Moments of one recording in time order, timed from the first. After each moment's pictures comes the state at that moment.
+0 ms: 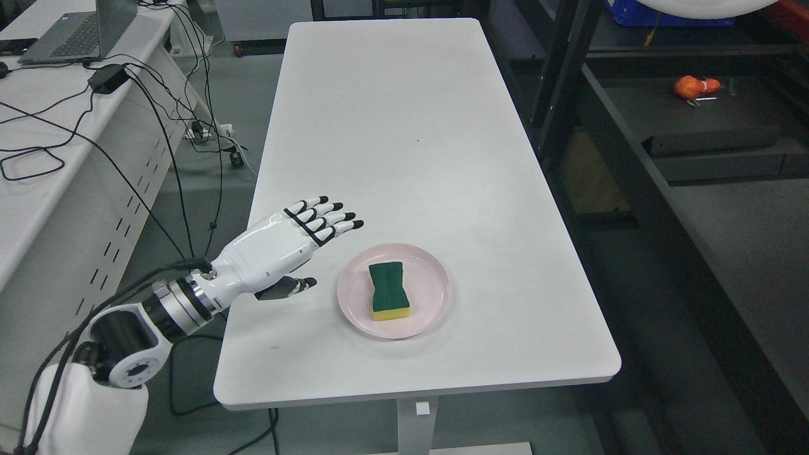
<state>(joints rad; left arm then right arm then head) -0.41 0.27 -0.01 -1.61 -0.98 -0.78 -0.36 -0.08 0.00 -0.21 0.00 -0.12 0.00 -0.07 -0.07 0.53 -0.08</state>
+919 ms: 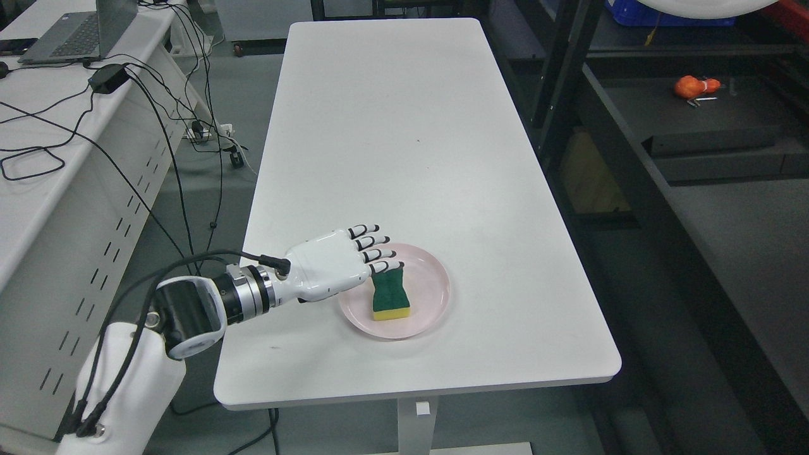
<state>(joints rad) -0.55 0.32 -0.28 -1.57 -1.27 -0.79 -0.37 -0.08 0.00 -0.21 0.00 -0.12 0.00 -0.07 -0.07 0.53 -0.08</state>
